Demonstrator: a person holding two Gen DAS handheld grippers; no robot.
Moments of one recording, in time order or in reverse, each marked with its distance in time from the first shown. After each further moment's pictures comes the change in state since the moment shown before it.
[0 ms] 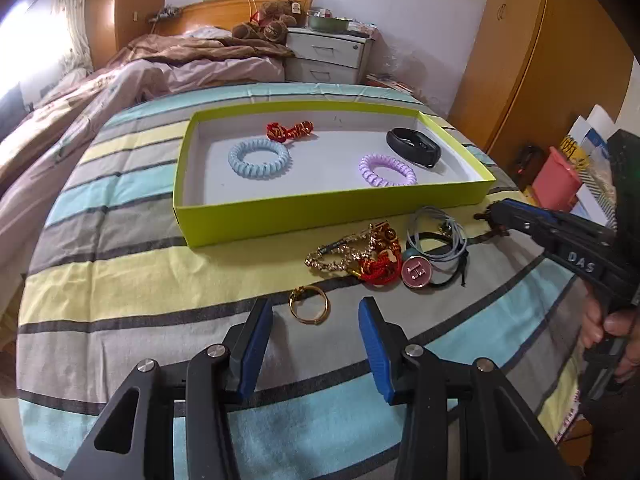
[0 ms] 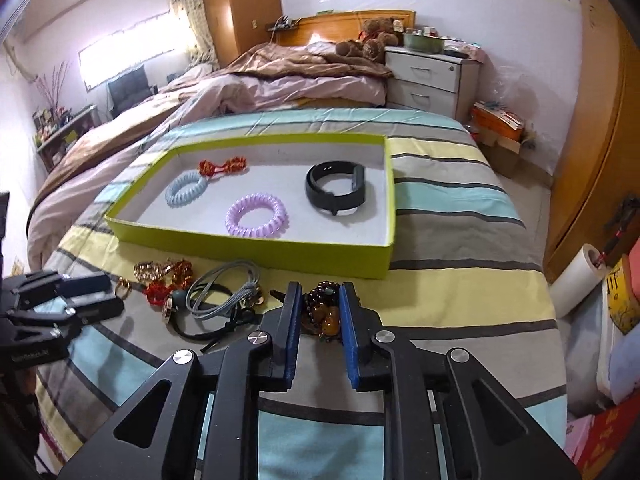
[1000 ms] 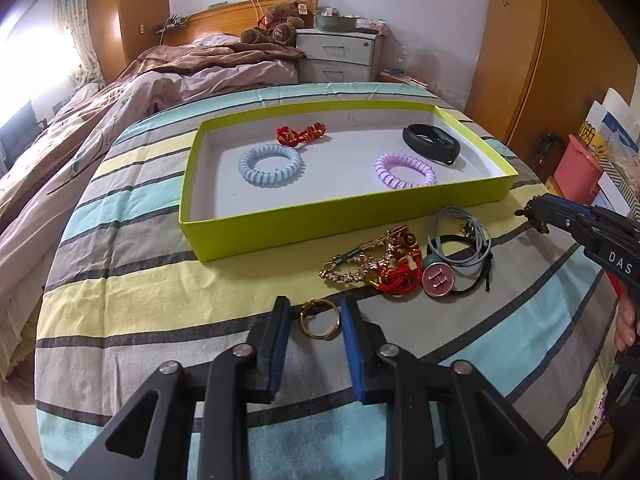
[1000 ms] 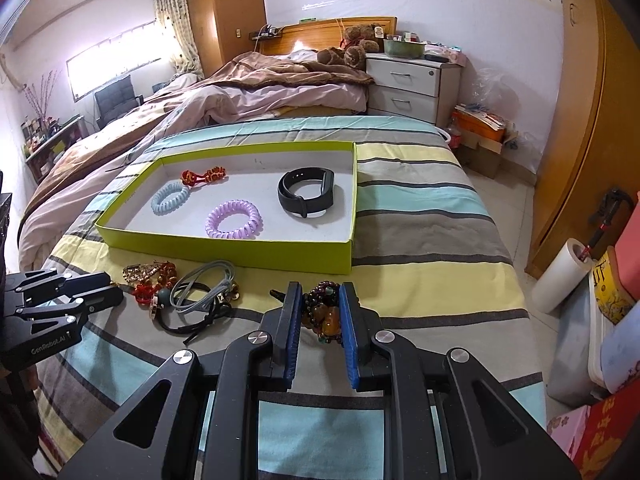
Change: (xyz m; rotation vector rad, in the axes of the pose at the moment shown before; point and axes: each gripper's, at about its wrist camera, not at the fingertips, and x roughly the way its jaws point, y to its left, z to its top) left arm 0.007 -0.003 0.005 0.031 0.003 0.091; right arm -0.012 -0.008 -0.004 0.009 -0.022 -0.046
